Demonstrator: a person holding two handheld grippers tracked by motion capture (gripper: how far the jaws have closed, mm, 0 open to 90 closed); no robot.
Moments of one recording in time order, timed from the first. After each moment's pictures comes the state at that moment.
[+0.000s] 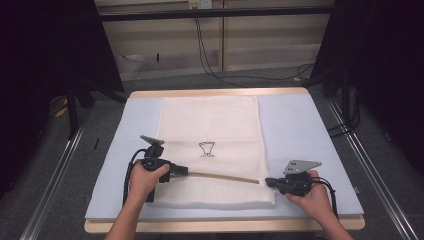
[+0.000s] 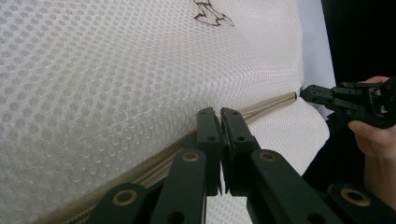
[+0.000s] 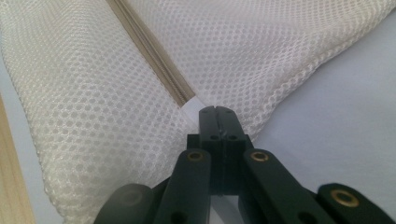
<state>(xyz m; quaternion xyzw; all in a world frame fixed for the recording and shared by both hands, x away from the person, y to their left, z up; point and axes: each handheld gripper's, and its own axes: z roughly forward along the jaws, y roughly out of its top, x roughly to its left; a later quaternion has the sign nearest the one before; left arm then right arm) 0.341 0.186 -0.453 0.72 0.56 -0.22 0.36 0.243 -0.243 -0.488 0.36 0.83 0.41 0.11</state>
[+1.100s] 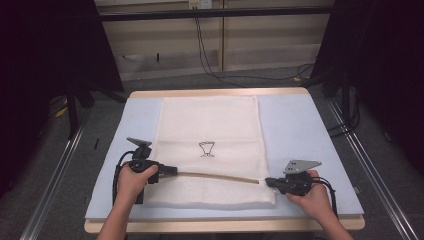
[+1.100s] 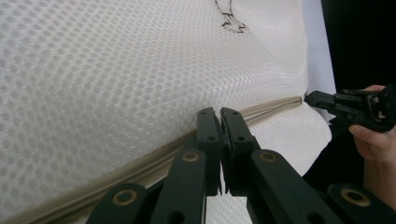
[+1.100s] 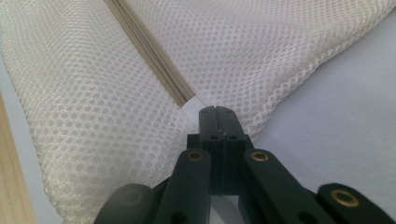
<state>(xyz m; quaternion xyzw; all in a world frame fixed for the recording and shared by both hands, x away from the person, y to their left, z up) 0.338 0.218 -0.453 0.70 0.57 -0.21 0.37 0.243 -0.244 -0.488 0.36 0.83 0.41 0.11</state>
